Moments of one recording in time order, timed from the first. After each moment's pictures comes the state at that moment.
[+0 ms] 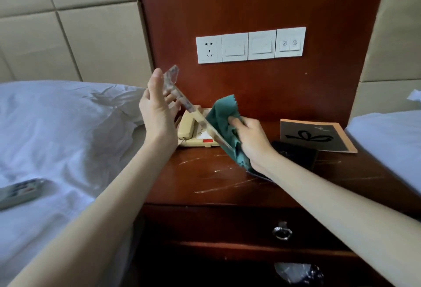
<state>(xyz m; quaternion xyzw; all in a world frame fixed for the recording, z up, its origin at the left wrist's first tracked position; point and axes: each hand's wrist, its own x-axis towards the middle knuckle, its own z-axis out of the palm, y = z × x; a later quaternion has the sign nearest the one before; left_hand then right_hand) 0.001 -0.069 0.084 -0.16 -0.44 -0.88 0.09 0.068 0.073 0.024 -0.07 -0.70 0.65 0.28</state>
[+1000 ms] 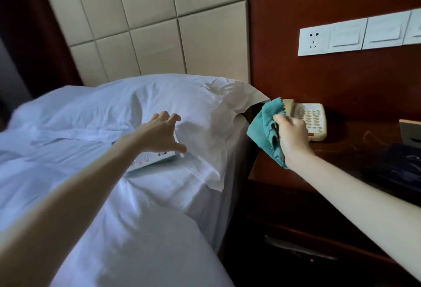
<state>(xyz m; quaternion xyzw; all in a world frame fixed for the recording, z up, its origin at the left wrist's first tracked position) -0.059 -0.352 0.058 -0.19 -0.97 0.01 0.13 0.006 -0.068 0.013 -0.15 -0.67 0.65 0.33</state>
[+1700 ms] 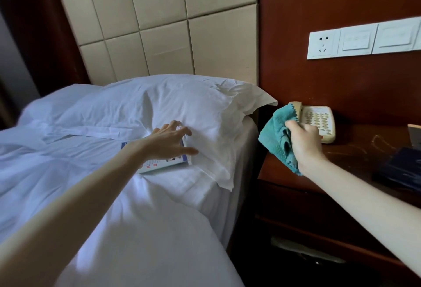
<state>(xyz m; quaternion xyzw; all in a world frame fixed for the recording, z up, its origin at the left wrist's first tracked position) -0.052 -0.372 0.043 -0.23 -0.97 0.01 0.07 0.022 -0.074 0.010 -0.15 -0.68 0.65 0.30</state>
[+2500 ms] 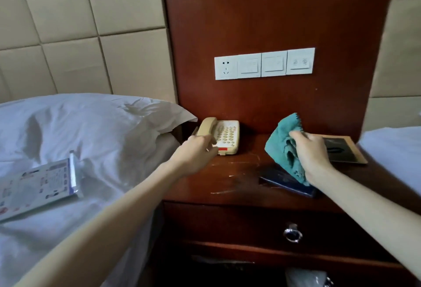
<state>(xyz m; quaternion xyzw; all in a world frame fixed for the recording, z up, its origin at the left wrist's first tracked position) 0.000 -0.103 0.032 -0.36 -0.90 -0.22 0.13 0.115 0.124 0.010 -0.26 -0.68 0.57 0.38</state>
